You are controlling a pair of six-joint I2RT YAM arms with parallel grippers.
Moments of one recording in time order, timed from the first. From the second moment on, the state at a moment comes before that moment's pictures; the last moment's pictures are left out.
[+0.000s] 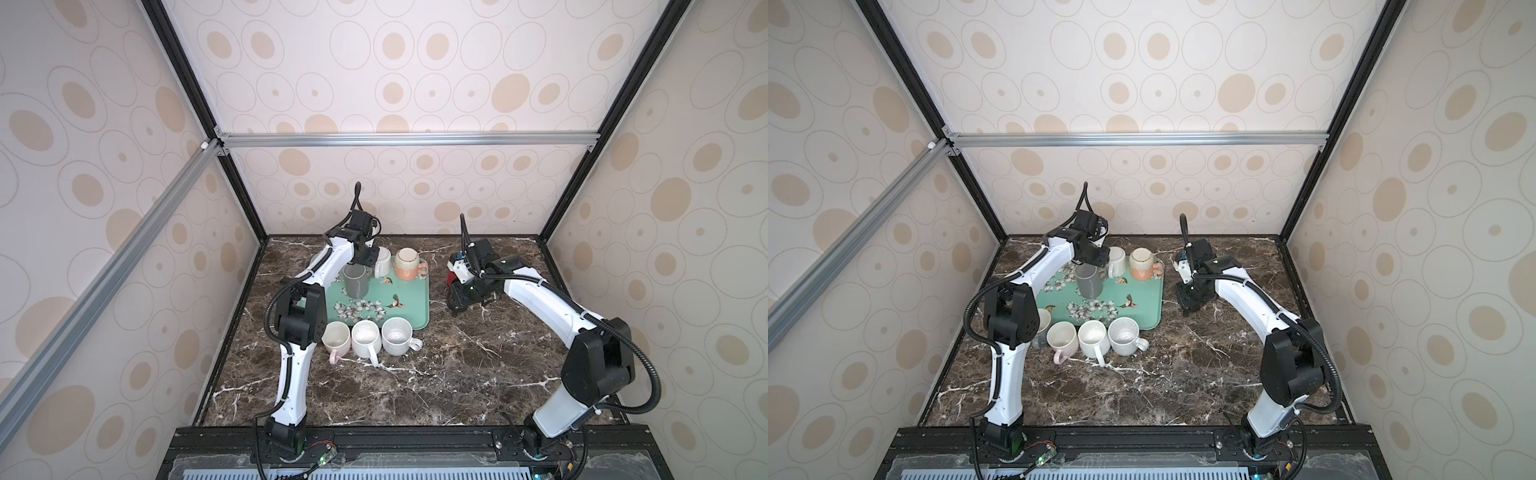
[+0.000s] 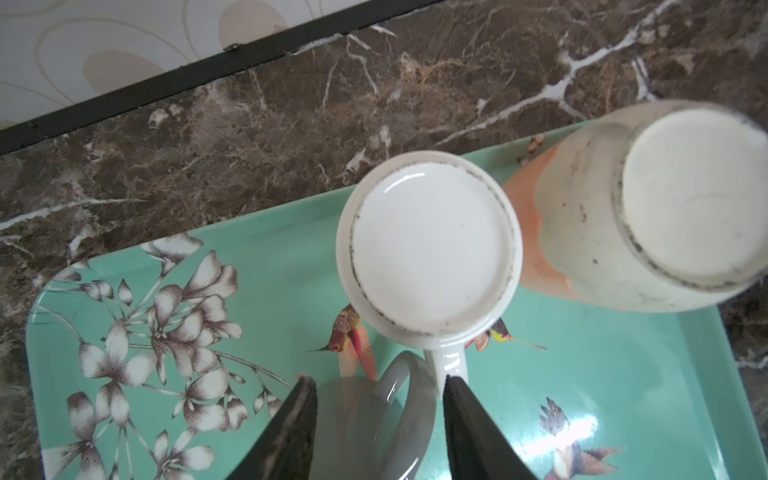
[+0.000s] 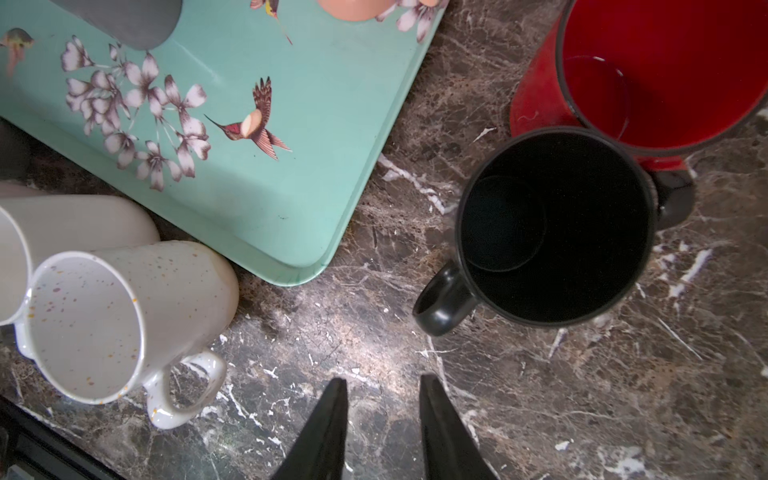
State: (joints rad) left arm -0.32 2.24 2.05 -0.84 0.01 0.04; right arm 0.38 1.66 1.40 -0.90 -0.17 0.05
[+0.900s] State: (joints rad) left arm -0.42 2.05 1.93 -0.89 -0.08 0.11; right arm 0.41 1.67 1.40 -0.81 -0.32 0.14
